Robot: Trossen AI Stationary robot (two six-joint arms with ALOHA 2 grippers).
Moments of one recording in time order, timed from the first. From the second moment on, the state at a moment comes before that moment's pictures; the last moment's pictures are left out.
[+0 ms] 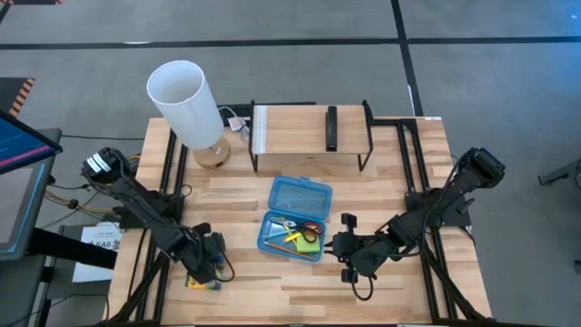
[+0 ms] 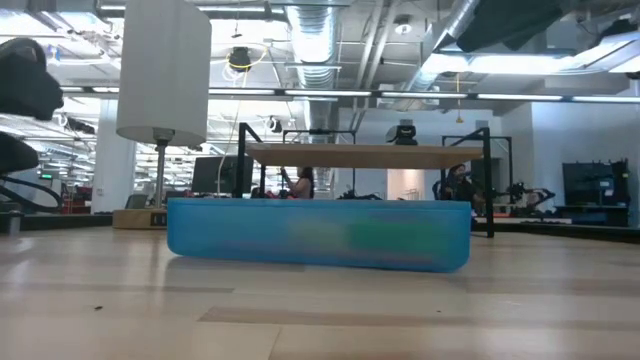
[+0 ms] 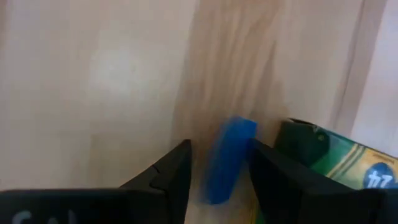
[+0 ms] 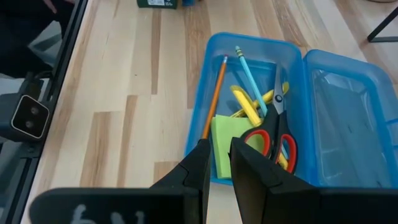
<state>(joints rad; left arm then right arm) -0.81 1.43 0.60 -0.48 -0.20 -1.06 0.62 1.49 1.03 -0.36 0.50 0.50</state>
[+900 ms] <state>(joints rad) -0.74 1.40 0.69 -0.73 -0.33 -0.95 0.62 1.49 1.03 -0.36 0.50 0.49</state>
